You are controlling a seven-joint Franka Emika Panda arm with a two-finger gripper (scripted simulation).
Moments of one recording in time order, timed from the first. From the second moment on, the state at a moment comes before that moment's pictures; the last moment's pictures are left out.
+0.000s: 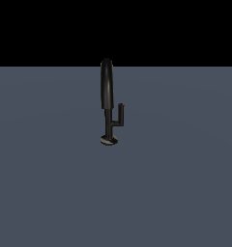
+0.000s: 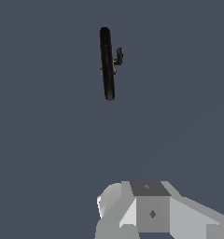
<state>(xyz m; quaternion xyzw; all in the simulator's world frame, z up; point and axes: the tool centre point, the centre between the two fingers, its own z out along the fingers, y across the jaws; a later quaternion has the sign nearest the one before) -0.253 -0.005 0.486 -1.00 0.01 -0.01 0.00</state>
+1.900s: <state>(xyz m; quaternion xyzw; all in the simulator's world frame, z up) -0.113 -0.002 0.437 -0.96 0.18 0.17 0.16</state>
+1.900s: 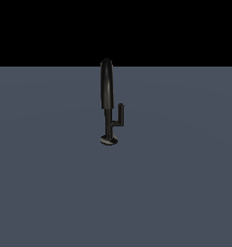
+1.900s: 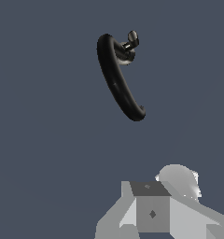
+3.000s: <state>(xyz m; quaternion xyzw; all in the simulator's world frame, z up) -0.001 -0.019 0.340 -0.82 0.33 0.34 0.31</state>
